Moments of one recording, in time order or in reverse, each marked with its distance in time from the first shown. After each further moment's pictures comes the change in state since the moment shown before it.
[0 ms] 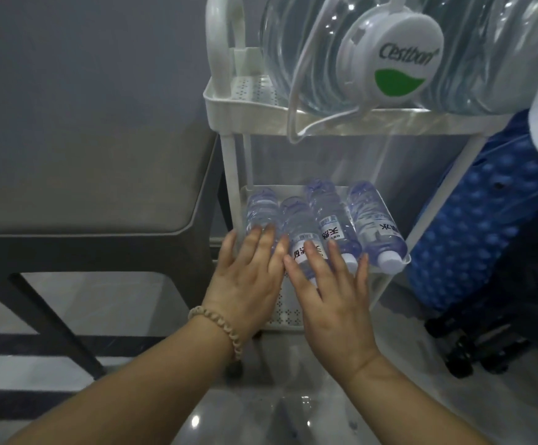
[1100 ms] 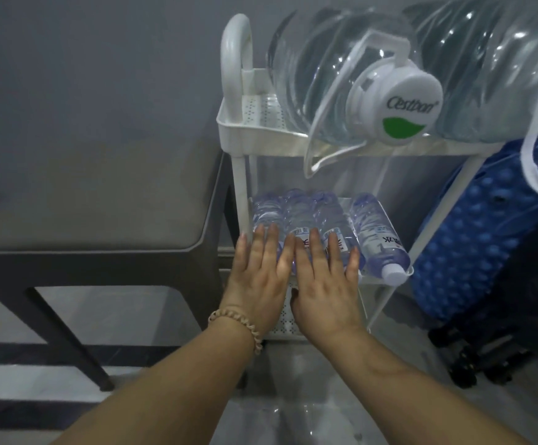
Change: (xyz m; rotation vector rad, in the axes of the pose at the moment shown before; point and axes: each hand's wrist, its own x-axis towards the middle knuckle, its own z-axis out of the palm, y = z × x) left_hand 0.018 0.002 0.020 0.131 -0.078 -0.086; right_hand 0.040 -0.004 0.011 -0.153 -0.364 0.178
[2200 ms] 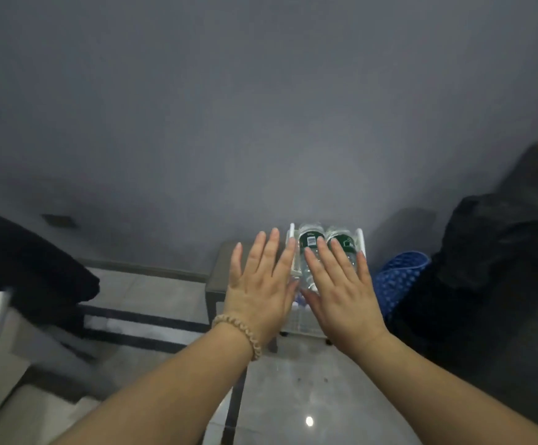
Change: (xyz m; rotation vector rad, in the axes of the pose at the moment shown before) left_hand -0.084 -0.187 -0.691 -0.205 -0.032 -0.209; right_hand -0.035 -0.066 -0.691 0.180 0.030 -0.239
